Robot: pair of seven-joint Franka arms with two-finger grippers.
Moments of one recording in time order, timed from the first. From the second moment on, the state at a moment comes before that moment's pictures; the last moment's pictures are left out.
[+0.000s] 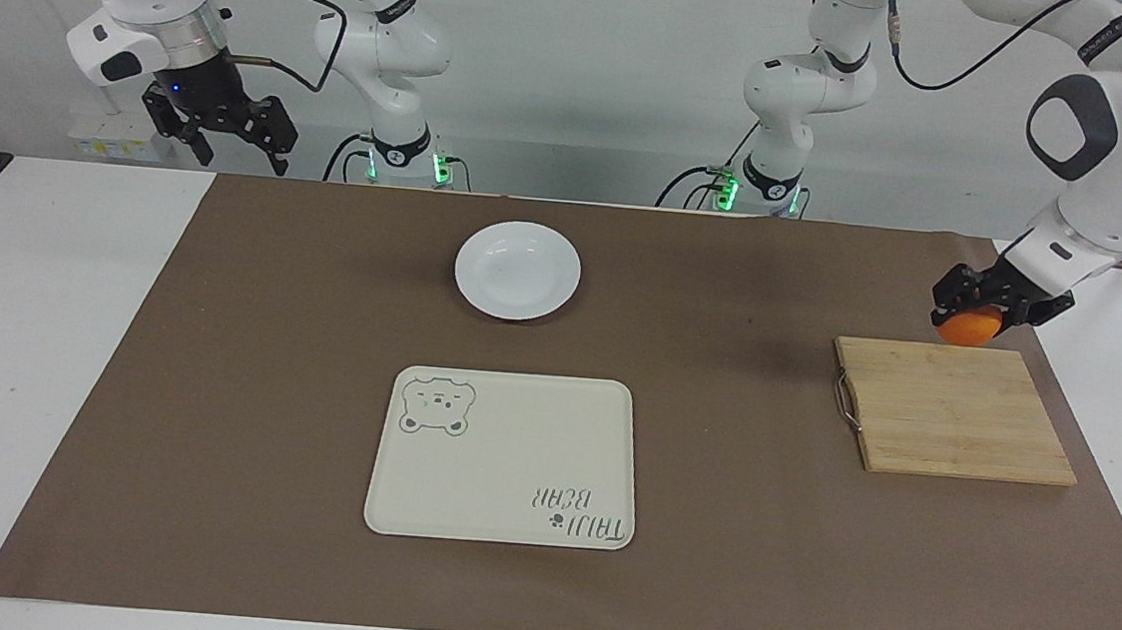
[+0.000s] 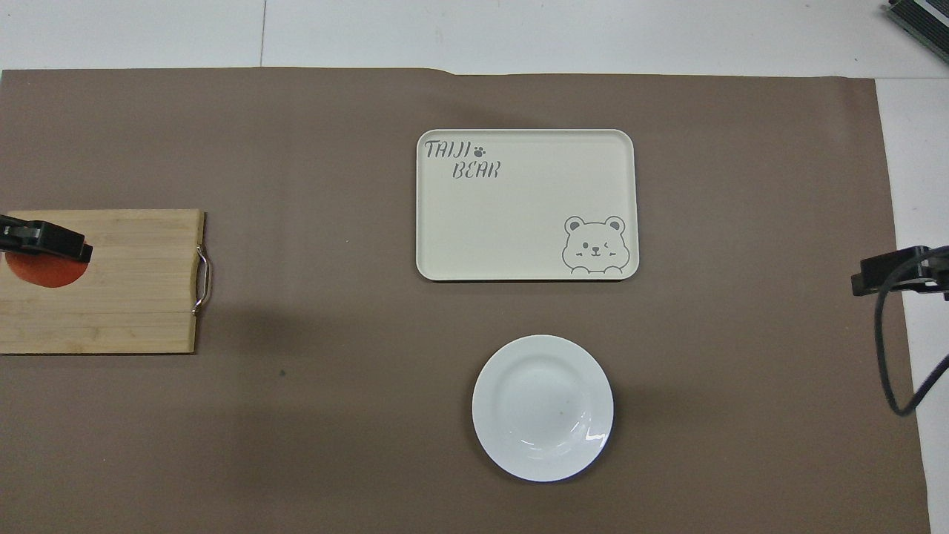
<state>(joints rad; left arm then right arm) 0.16 0.04 -0.07 -1.68 -0.04 1.67 0.25 0.02 -0.08 -0.08 -1.61 -0.02 1.46 0.02</state>
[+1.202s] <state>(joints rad) -0.39 0.00 -0.09 -1.77 -0.05 1.71 -0.41 0.02 -0.08 -0.08 -1.61 -0.02 1.46 0.02</state>
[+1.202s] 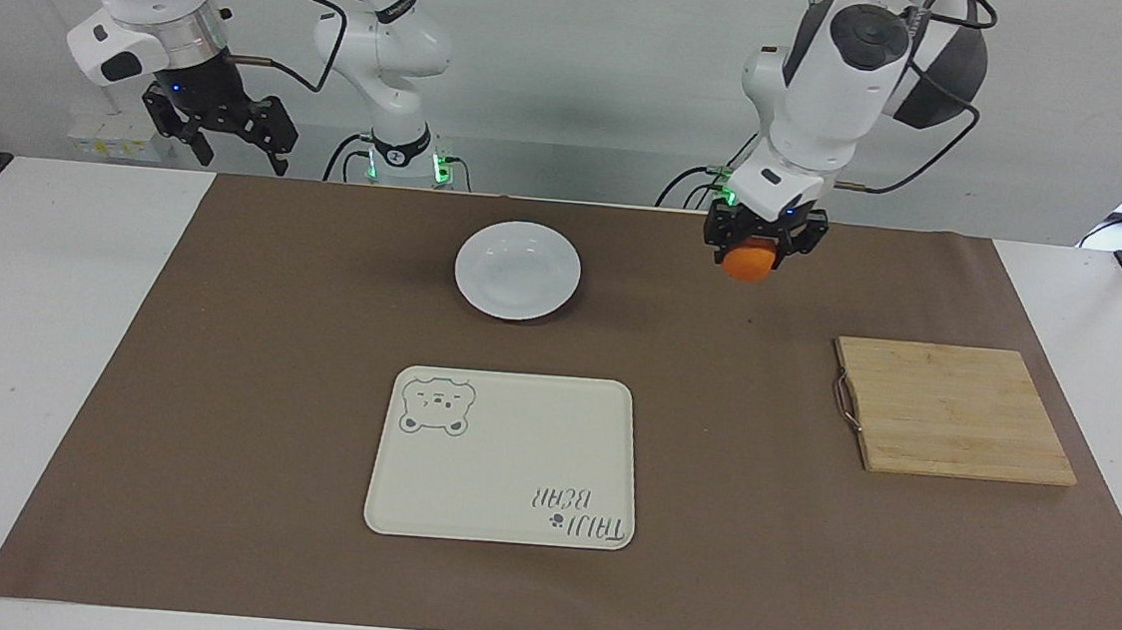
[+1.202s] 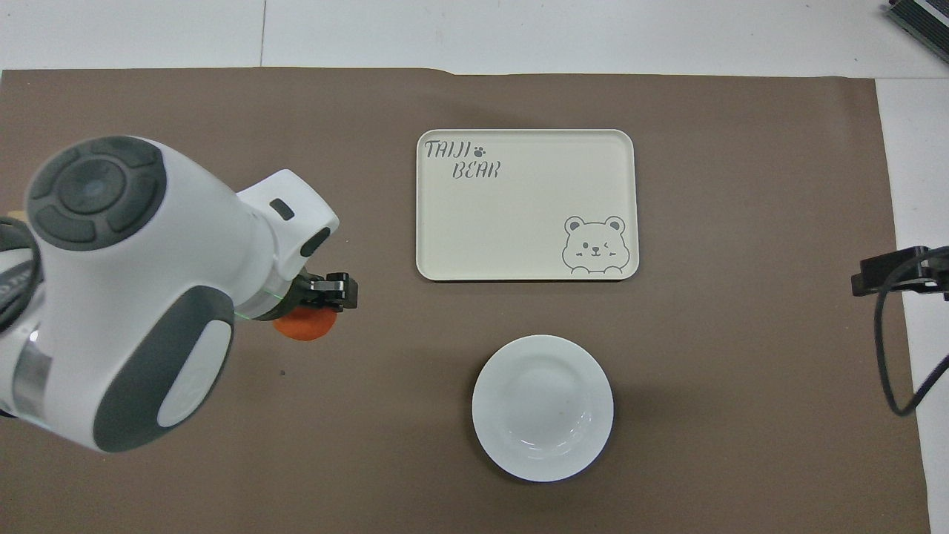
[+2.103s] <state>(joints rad) -0.81 0.20 -0.09 -1.93 -0.10 2.22 -0.94 0.02 -0.08 -0.08 -1.61 -0.02 1.46 0.02</state>
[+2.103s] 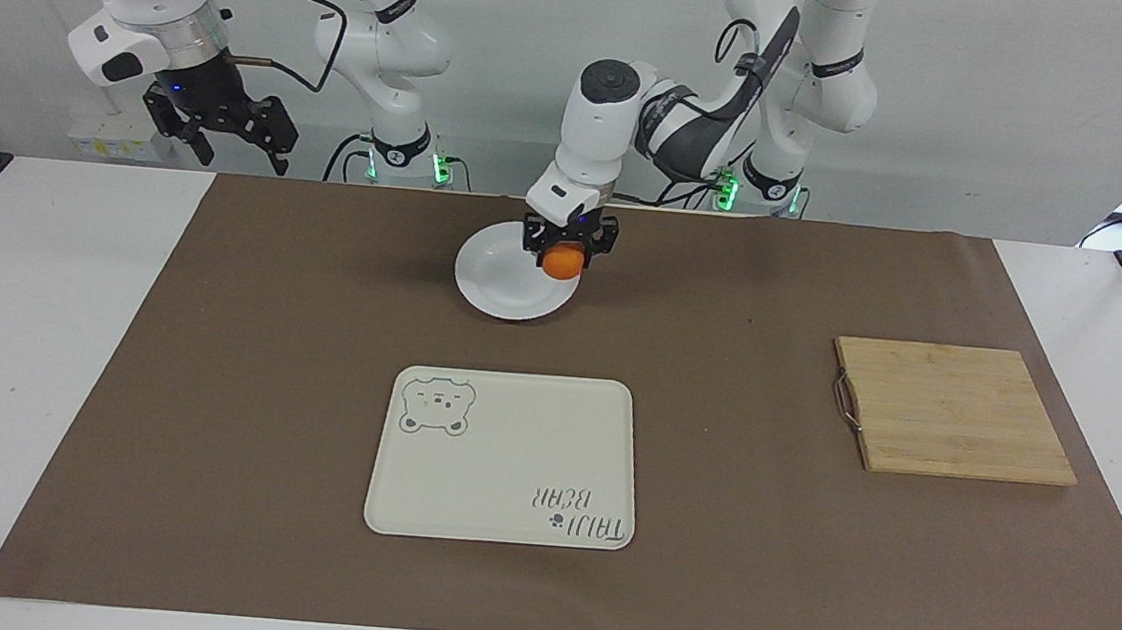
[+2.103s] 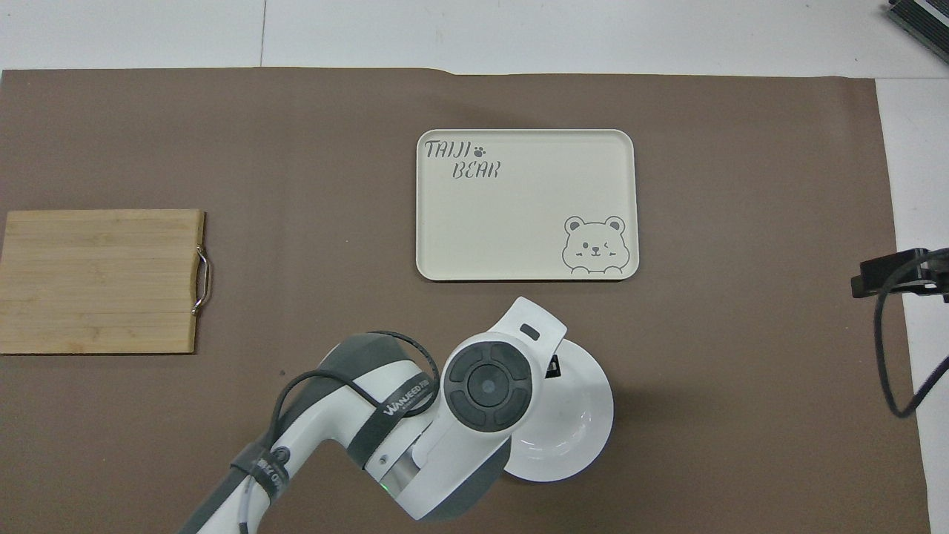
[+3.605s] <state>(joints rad) -0.62 0.15 -0.05 -1.75 -0.10 2.01 -0.75 0.03 -0.08 -0.07 -1.89 0.18 1.67 -0.11</state>
